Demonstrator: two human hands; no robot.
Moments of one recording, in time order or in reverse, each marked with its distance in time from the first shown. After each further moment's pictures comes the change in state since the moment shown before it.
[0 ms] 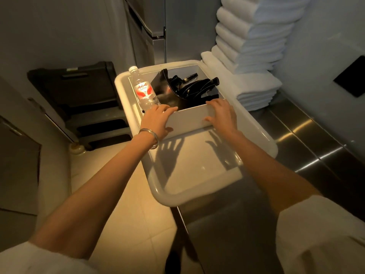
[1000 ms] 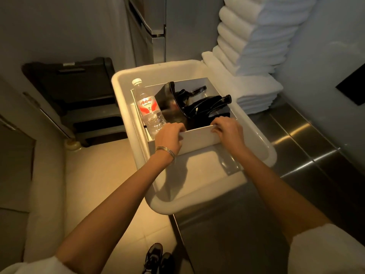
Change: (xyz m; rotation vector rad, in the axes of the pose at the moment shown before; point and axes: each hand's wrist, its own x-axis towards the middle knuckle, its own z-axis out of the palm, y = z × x) left_hand -0.013 0.056 0.023 -0.284 0.108 -0.192; right_hand -0.027 0.031 0.003 0.015 0.026 -0.148
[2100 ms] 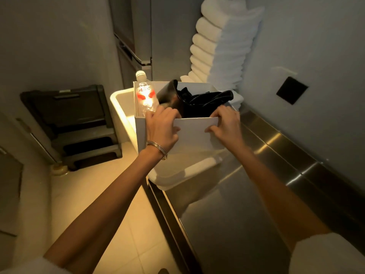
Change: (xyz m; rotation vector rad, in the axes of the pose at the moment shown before) left_hand -0.086 0.063 -0.104 -0.043 0.379 0.285; right_hand -0.079 -0.087 -0.129 0.089 0.256 0.035
